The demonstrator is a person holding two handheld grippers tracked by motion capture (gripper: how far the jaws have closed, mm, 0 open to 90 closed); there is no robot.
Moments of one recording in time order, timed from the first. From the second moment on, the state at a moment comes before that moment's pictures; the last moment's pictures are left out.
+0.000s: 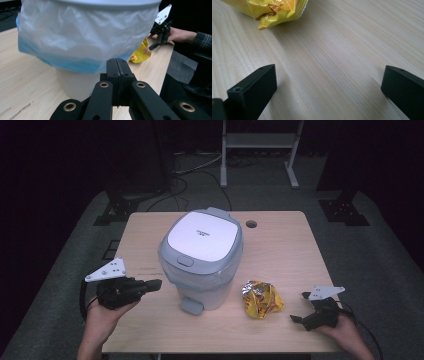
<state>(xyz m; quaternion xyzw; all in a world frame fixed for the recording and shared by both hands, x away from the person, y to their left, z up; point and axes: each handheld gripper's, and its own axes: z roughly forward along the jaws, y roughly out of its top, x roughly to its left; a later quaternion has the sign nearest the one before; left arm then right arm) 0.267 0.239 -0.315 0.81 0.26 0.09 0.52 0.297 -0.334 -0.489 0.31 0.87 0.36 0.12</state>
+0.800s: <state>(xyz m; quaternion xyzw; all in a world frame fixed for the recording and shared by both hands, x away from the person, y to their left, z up) 0.282 0.224 -0.270 0.80 0.21 0.08 0.55 0.297 -0.334 -0.489 0.31 0.87 0.36 0.12</state>
